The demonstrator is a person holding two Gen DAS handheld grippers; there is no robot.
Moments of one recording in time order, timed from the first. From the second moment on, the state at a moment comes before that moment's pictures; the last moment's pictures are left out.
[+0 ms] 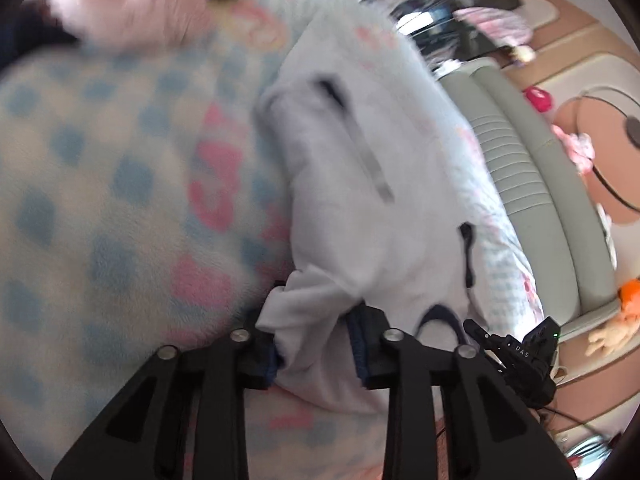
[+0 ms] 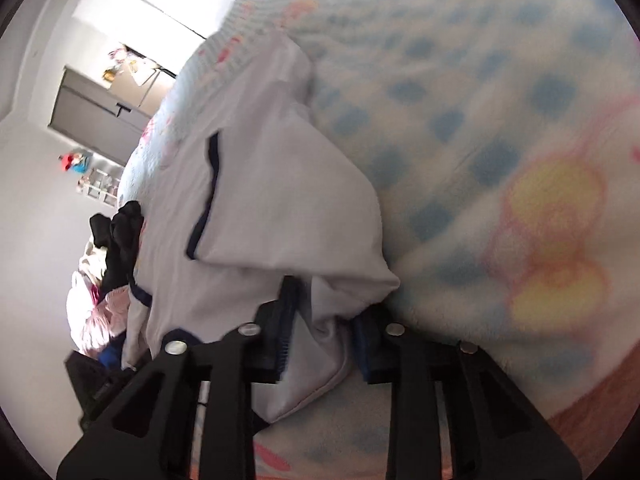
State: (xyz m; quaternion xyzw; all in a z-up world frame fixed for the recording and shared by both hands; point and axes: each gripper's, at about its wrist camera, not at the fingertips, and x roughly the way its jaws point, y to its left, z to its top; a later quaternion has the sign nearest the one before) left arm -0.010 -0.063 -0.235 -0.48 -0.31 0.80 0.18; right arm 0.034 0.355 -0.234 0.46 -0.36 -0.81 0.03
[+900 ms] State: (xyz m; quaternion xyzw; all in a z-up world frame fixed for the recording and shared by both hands) left arm 0.049 -0.105 -0.131 -0.45 -0.24 0.85 0.16; right arm 0.103 0.325 -0.135 0.40 -0.31 -0.86 0.12
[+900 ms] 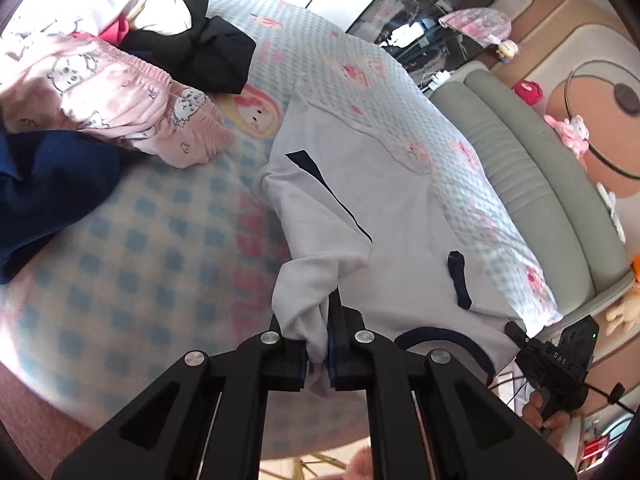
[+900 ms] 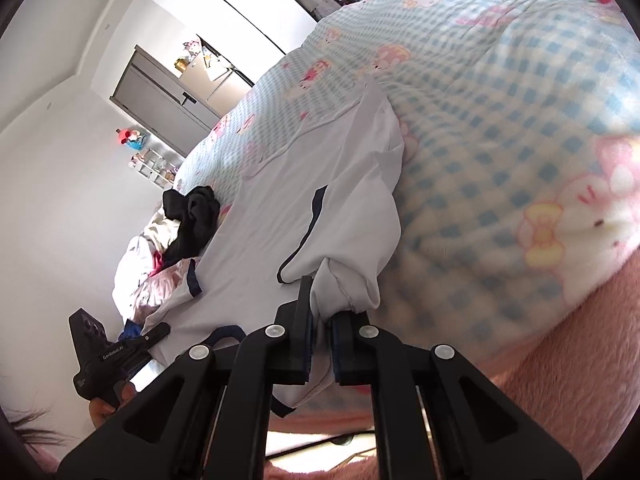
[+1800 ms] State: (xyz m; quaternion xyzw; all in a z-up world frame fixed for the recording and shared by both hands) left arm -0.136 -0.098 -0.137 -0.45 -0.24 0.85 0.14; right arm -0.078 0.368 -0.145 0.44 -0.27 -0.85 0.06
